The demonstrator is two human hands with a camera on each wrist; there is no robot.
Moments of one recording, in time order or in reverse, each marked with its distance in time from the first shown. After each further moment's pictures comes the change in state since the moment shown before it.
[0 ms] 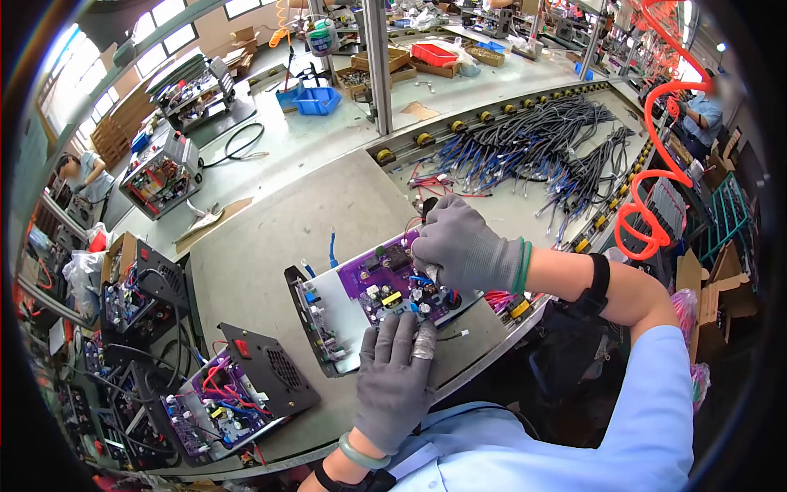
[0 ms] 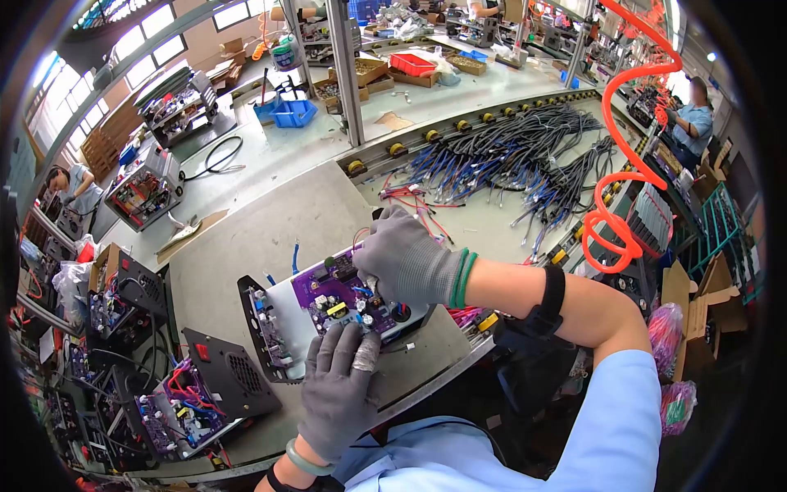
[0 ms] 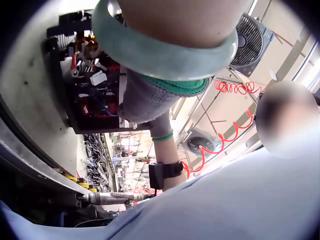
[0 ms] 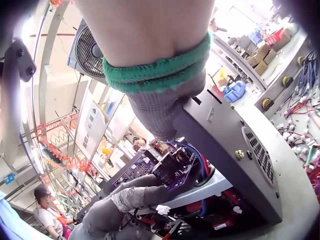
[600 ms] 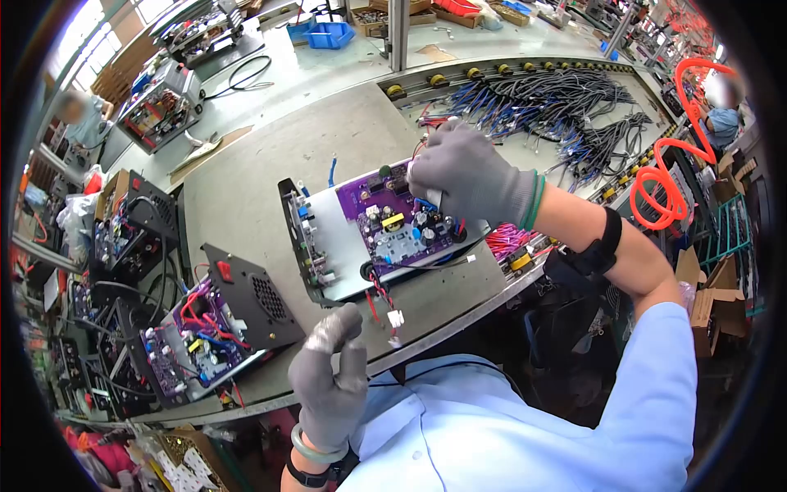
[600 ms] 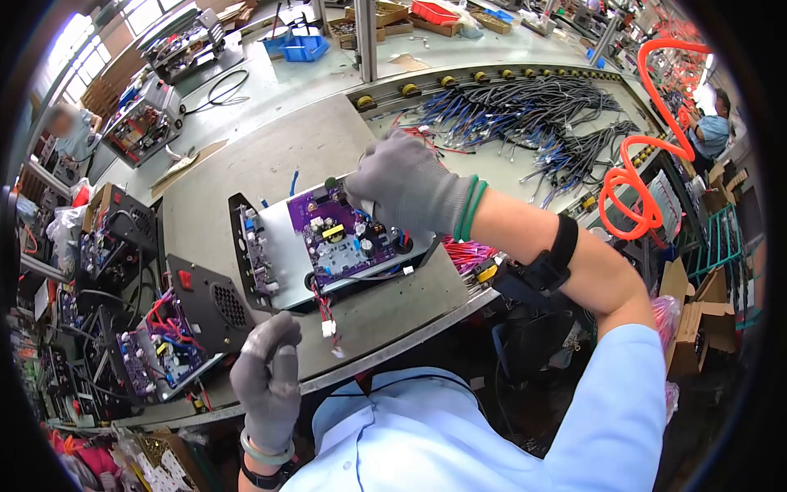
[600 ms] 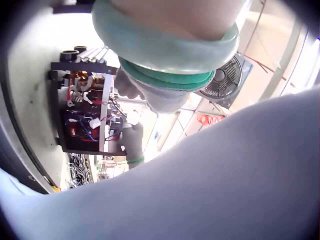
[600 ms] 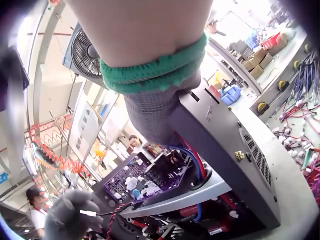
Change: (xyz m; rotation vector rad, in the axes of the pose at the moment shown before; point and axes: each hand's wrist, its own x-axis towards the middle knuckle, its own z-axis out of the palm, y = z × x) left_hand -0.071 -0.001 -0.039 -0.667 0.288 -0.458; right_hand 0.007 0.001 0.001 -0.008 -0.020 -0.112
